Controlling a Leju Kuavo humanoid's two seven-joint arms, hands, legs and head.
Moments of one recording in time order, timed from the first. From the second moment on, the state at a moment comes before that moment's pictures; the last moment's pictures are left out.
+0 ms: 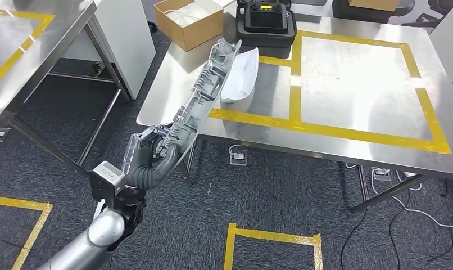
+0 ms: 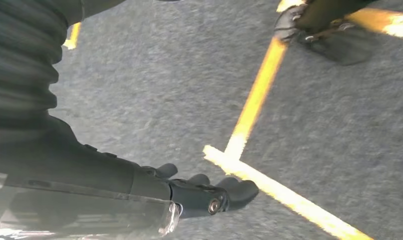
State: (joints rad) left arm -0.06 0.36 -0.46 -1.90 0.03 0.39 -0.43; right arm -0.17 -0.08 1.06 -0.22 -0.62 -0.42 -0.23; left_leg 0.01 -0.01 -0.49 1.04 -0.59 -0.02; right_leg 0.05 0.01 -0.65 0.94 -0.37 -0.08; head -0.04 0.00
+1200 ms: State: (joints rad) left arm -0.03 0.36 -0.46 -1.95 -0.05 0.42 -0.42; right arm -0.19 -0.07 0.92 -0.23 -0.83 -0.42 -0.37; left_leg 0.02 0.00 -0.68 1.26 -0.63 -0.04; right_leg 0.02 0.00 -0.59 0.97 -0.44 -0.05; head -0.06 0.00
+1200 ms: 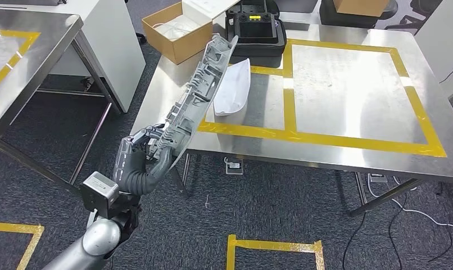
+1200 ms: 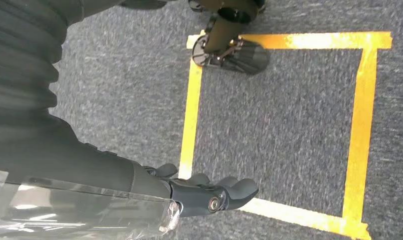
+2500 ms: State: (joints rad) left arm -0.25 0.36 -0.51 -1.99 -0.10 0.35 -0.29; right arm -0.15 -0.06 0.77 -0.23 -0.86 -0.43 -0.39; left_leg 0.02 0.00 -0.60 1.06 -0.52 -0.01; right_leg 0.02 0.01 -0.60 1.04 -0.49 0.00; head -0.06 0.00
